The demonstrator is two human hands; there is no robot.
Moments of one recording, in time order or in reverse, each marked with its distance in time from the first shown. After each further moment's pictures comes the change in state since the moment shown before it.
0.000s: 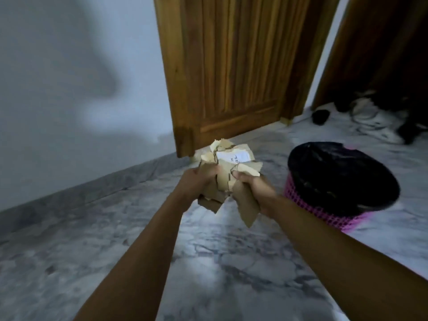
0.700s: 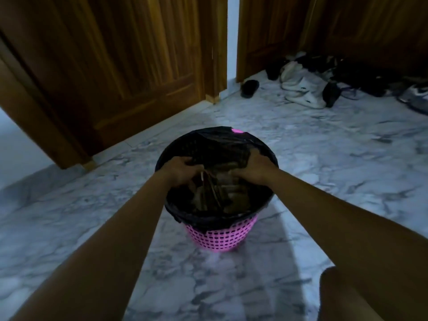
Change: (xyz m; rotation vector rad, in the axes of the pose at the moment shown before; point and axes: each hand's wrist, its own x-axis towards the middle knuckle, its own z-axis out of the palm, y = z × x) left_hand 0.155 0.055 0.387 0.607 -0.383 -0.160; right_hand 0.074 -0.056 -0.429 -0.937 0.211 0.096
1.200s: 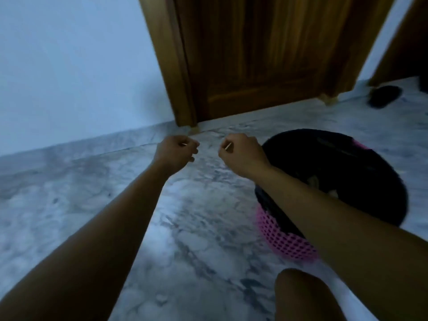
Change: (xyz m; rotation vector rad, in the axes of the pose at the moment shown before) left_hand -0.132 -0.100 -0.091 -0.230 0.743 -0.105; right_hand -0.034 -0.183 0.121 -0.074 -0.056 -0.641
